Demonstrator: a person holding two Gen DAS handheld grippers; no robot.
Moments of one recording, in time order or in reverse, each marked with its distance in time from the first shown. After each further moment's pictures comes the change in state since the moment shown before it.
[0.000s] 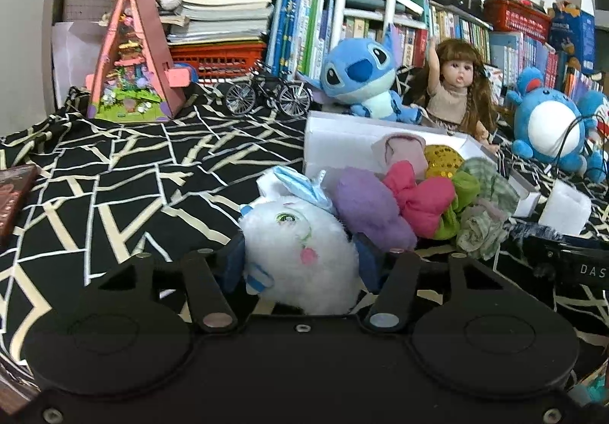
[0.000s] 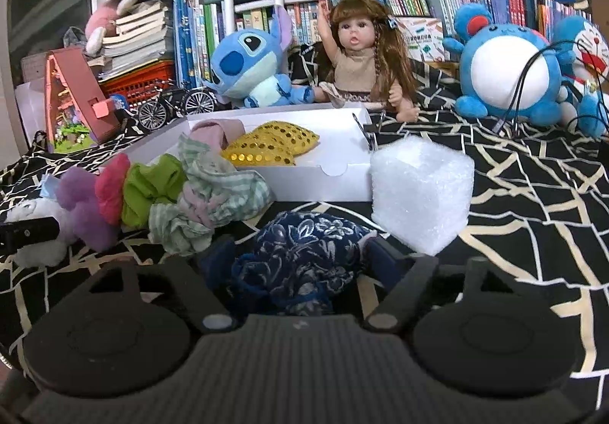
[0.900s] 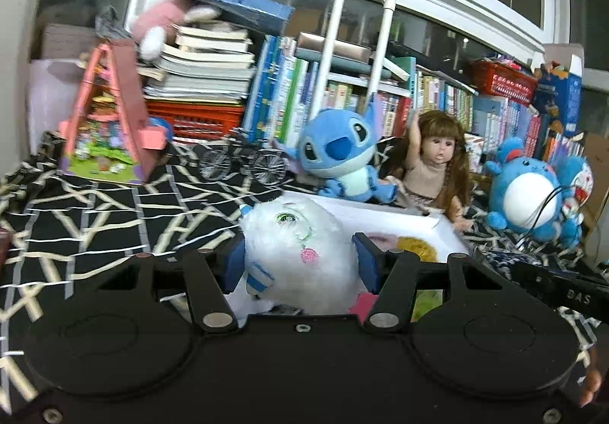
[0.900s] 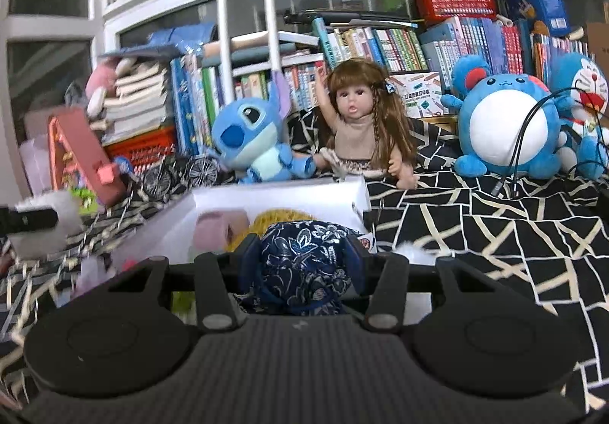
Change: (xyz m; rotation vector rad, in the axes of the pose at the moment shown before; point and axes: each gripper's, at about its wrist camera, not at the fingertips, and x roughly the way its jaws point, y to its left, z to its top) left arm -0.013 0.008 0.083 -0.057 -0.120 -0.080; right arm -0.009 -0.008 0.063 0.065 -0.122 0.023
